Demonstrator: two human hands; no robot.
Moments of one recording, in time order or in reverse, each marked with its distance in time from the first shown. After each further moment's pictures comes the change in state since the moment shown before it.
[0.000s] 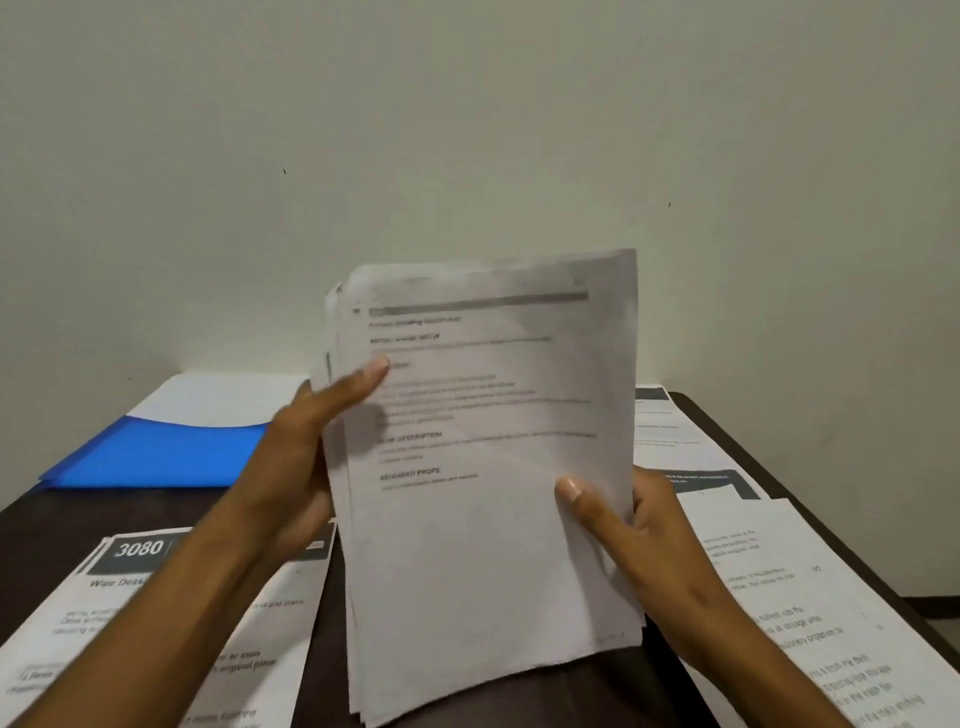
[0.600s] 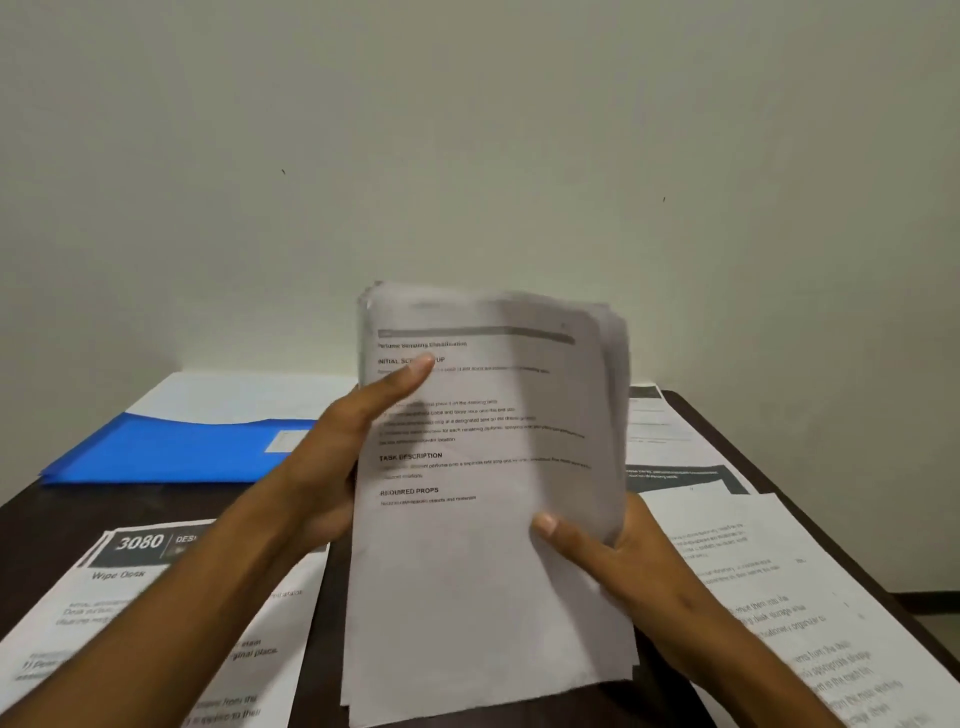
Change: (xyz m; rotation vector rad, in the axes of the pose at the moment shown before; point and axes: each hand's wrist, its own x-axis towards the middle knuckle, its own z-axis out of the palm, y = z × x) left_hand 0.000 0.002 0.022 0.060 -0.088 -0.175; right_hand -0.018 -0.009 0.002 0.036 -0.086 0.132
